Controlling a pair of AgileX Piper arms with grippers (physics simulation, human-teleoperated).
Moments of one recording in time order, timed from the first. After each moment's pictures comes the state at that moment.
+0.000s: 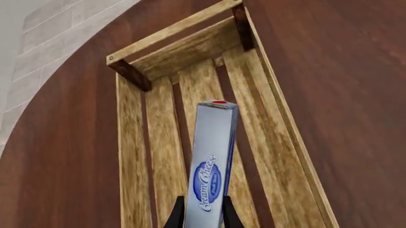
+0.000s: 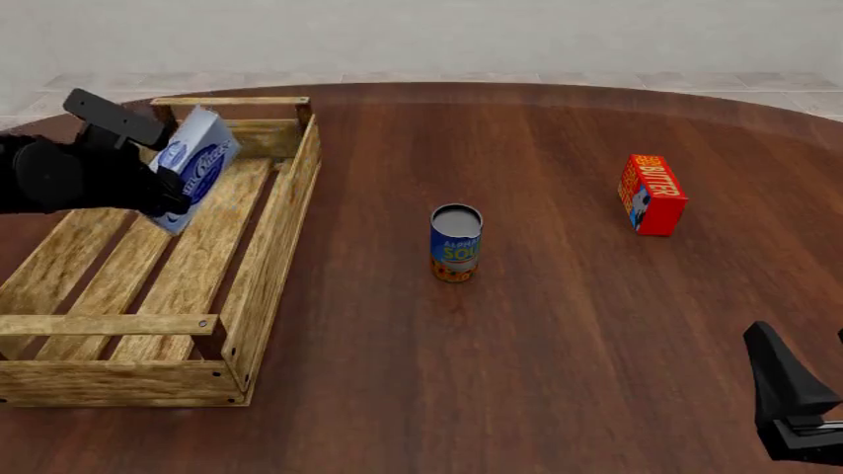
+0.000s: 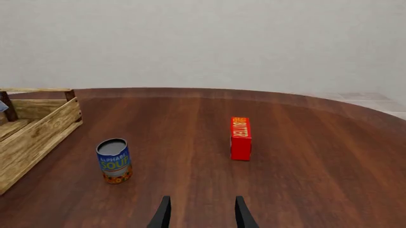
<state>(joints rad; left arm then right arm) 0.05 1.54 -0.98 0.15 0.43 0.04 0.01 0.00 0.02 0.01</state>
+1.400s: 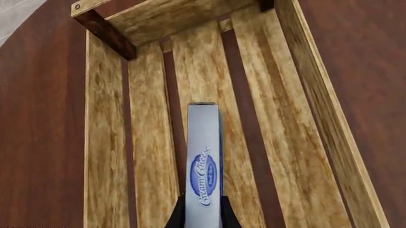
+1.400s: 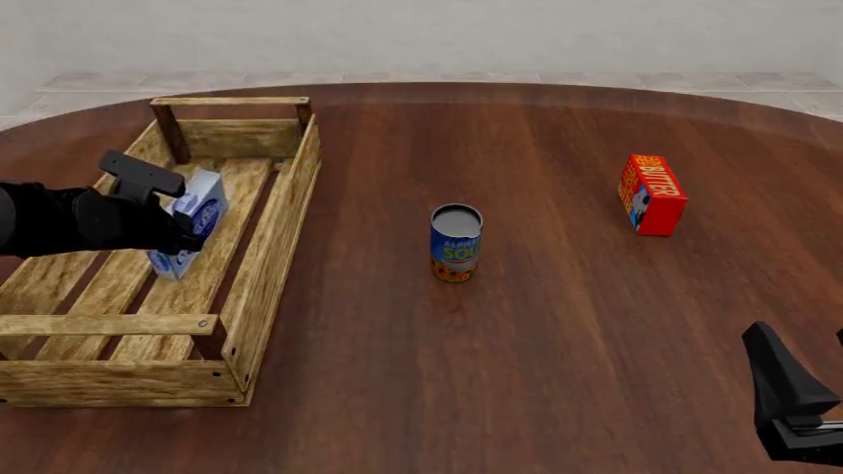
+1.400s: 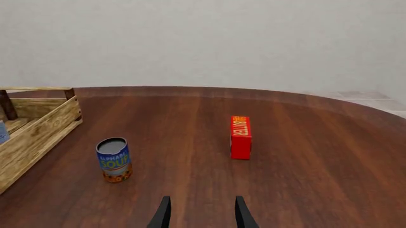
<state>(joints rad) 0.10 1.78 -0.96 -0.02 0.48 0.04 0.01 0.00 0.02 0.01</state>
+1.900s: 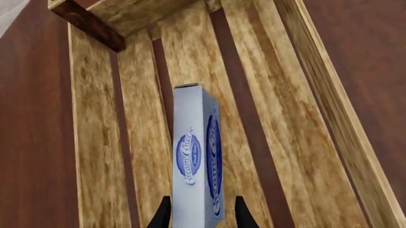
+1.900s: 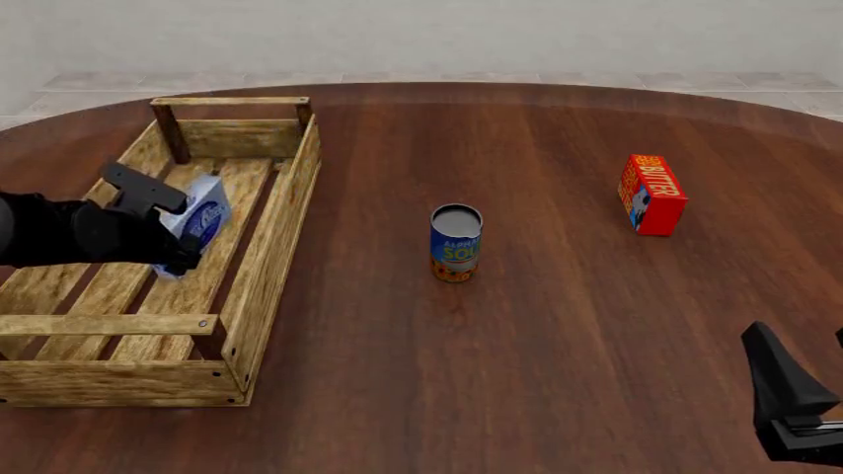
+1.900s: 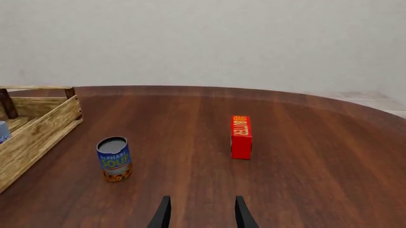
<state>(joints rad) 0.12 1.79 -0.92 -0.02 0.52 0.04 0.01 0.00 0.02 0.01</state>
